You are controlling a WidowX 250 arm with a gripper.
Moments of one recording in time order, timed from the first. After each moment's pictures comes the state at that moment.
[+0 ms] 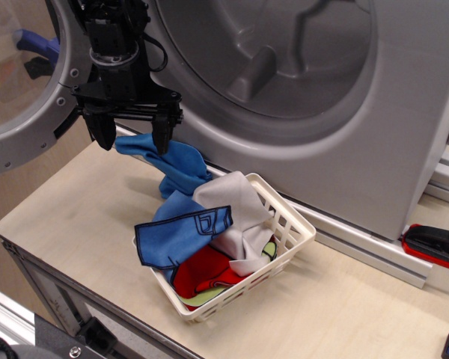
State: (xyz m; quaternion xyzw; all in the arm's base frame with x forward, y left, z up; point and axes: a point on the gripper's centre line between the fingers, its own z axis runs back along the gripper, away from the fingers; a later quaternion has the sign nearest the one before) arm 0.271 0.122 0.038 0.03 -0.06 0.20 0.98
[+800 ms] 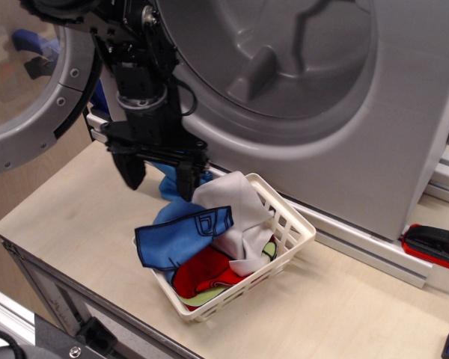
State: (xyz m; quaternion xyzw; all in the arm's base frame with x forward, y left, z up) arm 0.245 0.074 0.024 0.00 -0.05 0.10 0.99
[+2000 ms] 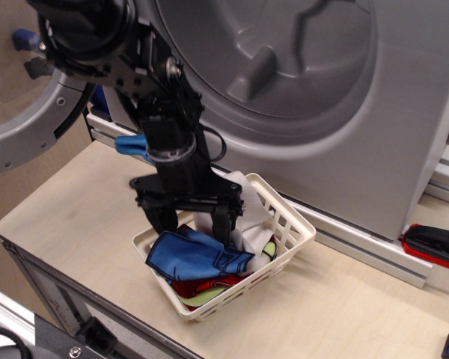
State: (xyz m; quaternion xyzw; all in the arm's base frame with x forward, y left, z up) arm 0.232 0.031 -0.011 -0.06 -0.02 0.16 0.98
